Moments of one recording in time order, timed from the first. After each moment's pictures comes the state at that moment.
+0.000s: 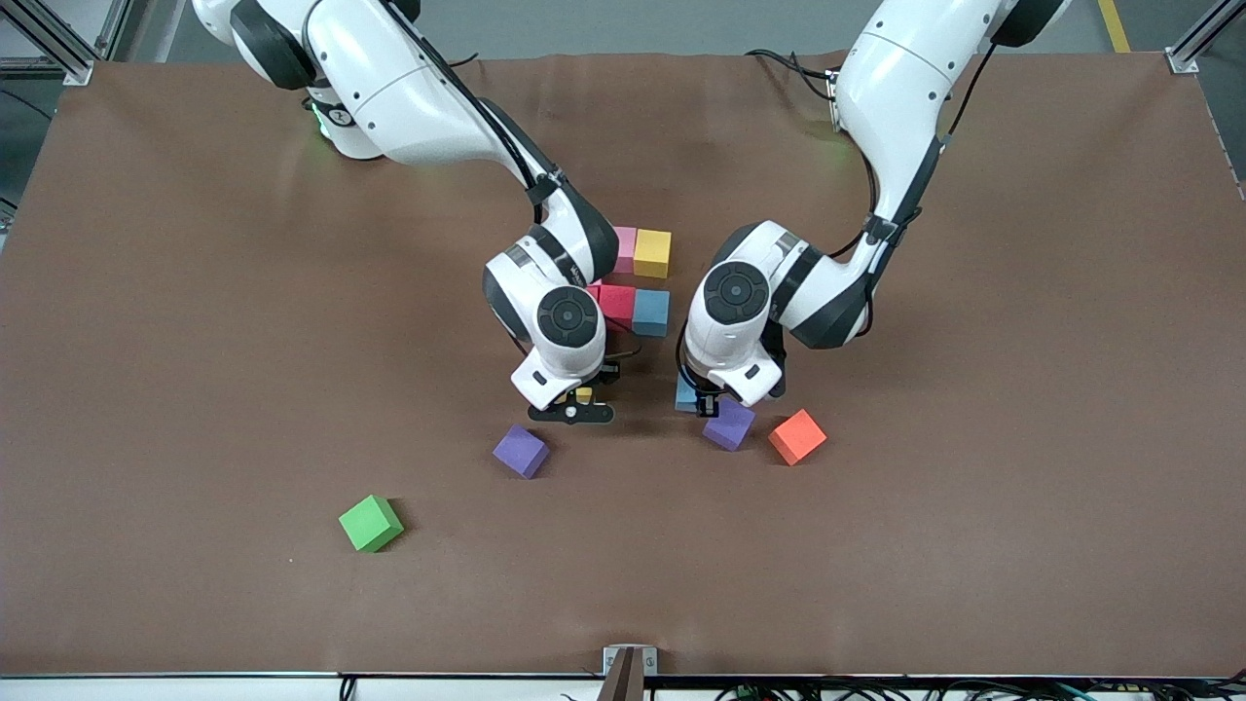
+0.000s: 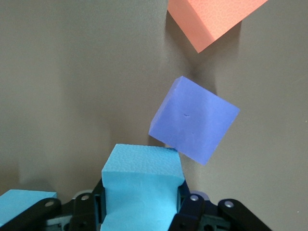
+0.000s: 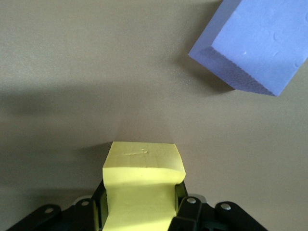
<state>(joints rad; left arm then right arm) -0.50 0.67 -0.14 -1.58 0.10 2.27 -2.22 0.67 0.84 0.00 -1.33 0.00 2.06 0.68</state>
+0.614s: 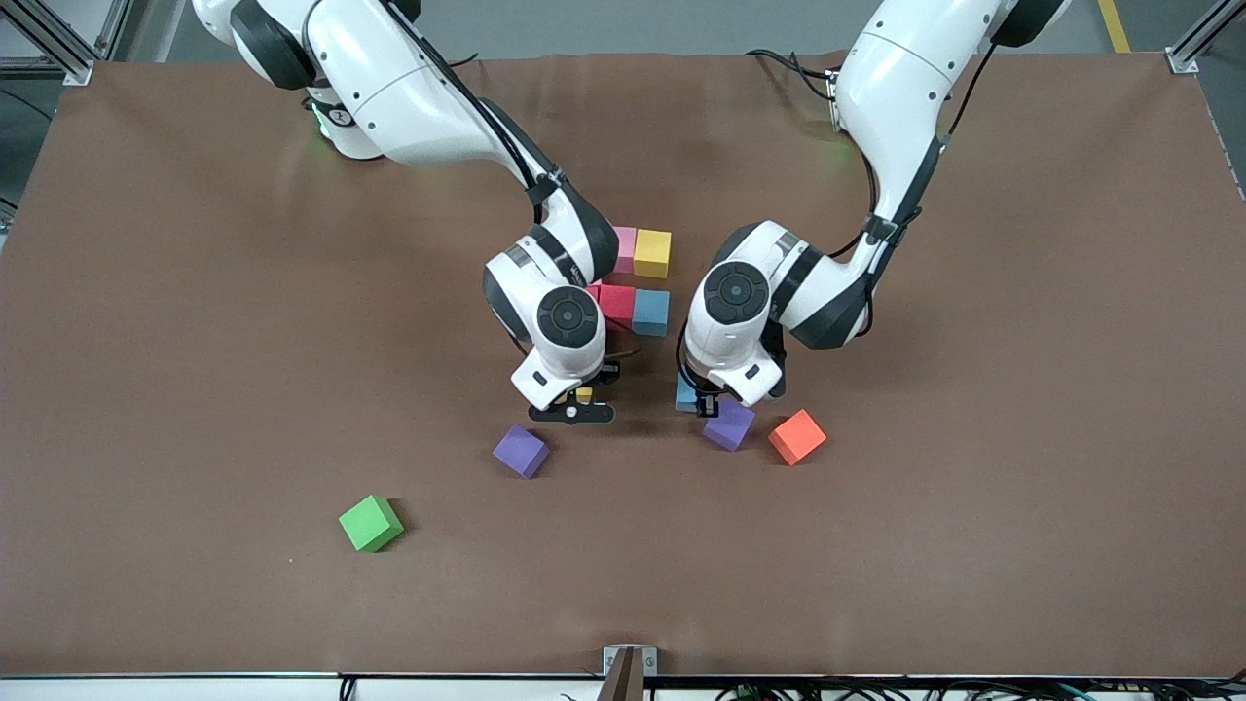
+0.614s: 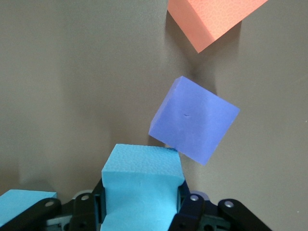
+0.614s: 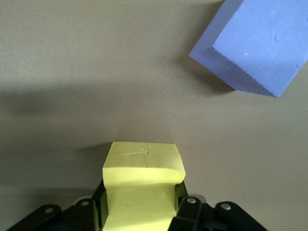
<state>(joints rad) -0.50 0.67 -0.14 -1.58 0.10 2.27 -2.22 0.67 0.84 0.00 -1.33 0.00 2.06 0.68</state>
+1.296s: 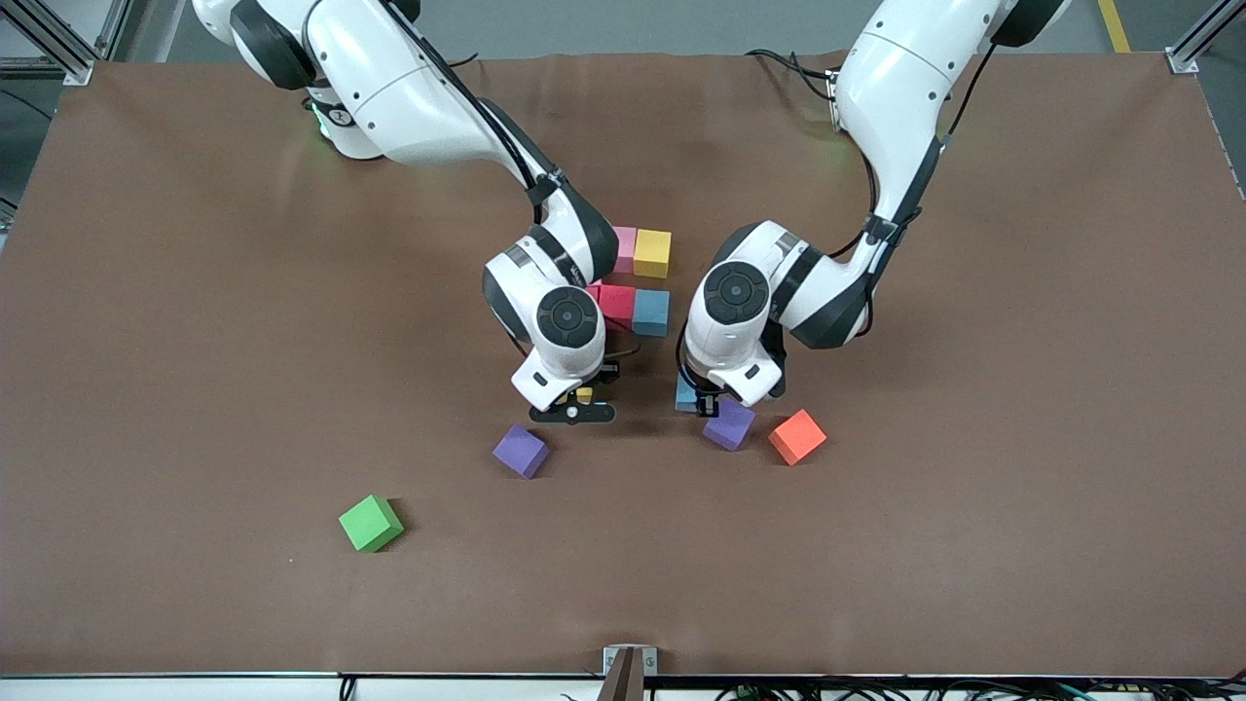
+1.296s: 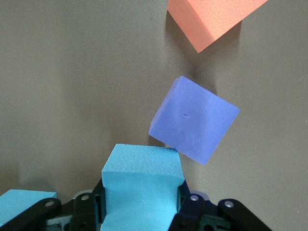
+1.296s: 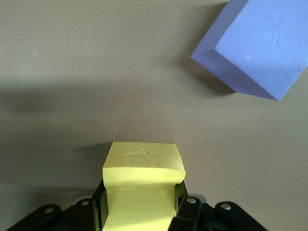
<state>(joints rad) -0.50 0.67 -0.14 -1.58 0.10 2.27 -2.22 0.67 0.84 0.00 -1.33 0.00 2.06 0.66</state>
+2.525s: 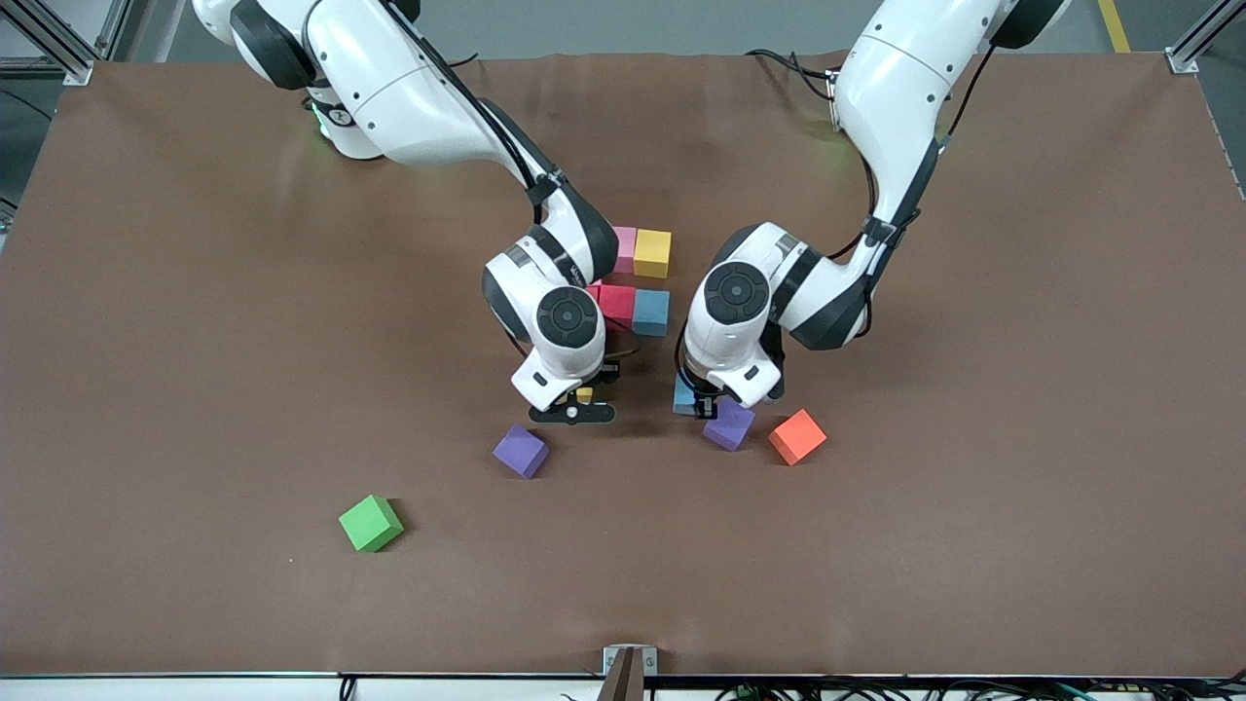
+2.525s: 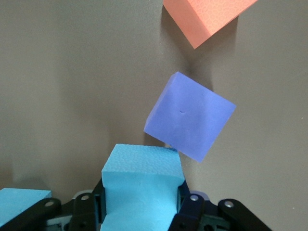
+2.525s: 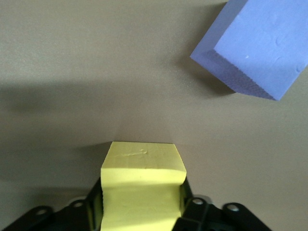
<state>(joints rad) -0.50 0.68 -0.14 -1.58 0.10 2.29 -2.22 0.67 0.84 0.00 -1.33 0.00 2.06 0.66</state>
